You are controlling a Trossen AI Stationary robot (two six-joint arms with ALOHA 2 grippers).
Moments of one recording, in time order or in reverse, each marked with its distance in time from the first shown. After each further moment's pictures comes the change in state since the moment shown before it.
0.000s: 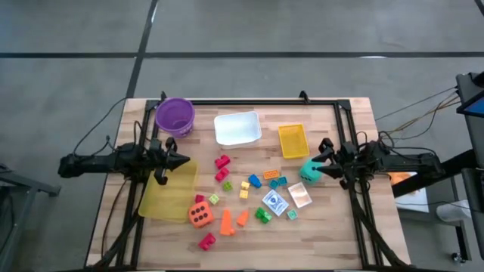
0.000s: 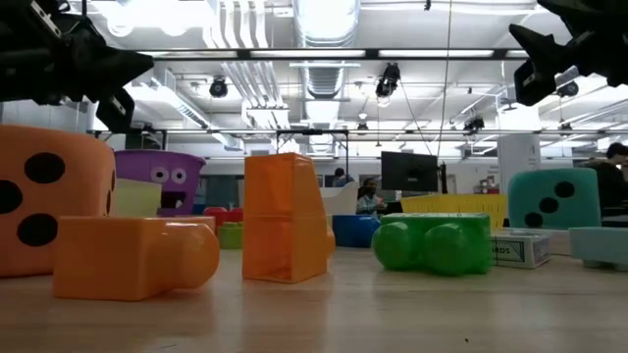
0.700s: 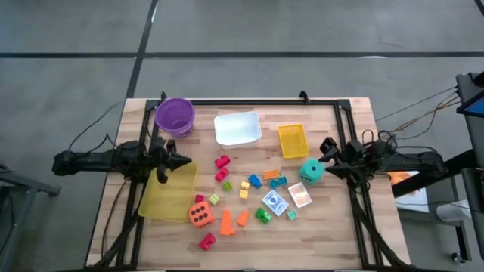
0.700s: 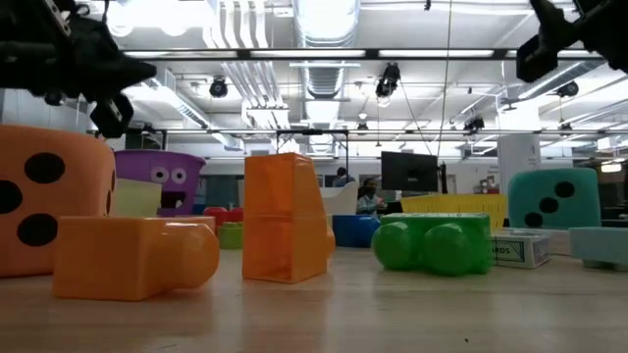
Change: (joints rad) left arm -0.001 0.135 0.123 -0.131 0.009 -0.145; right arm 0.000 0.064 0.000 0.248 -0.075 0.052
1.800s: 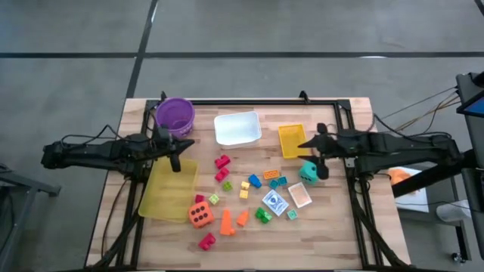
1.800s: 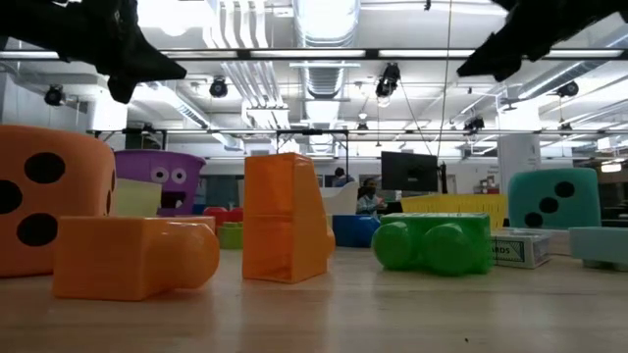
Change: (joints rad) left arm 0.004 0.323 0.264 -0.141 -0.371 0.274; right arm -0.014 0.592 0.603 -0.953 0.377 -0.436
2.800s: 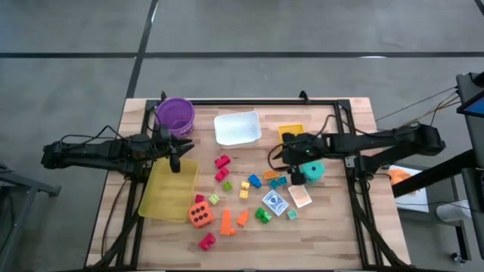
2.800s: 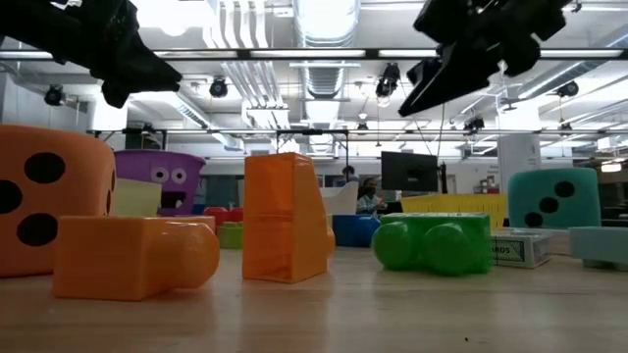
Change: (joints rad) left arm 0.000 0.000 0.019 -0.099 0.007 -0.056; right arm -0.017 0.526 0.149 0.158 -0.167 -0.221
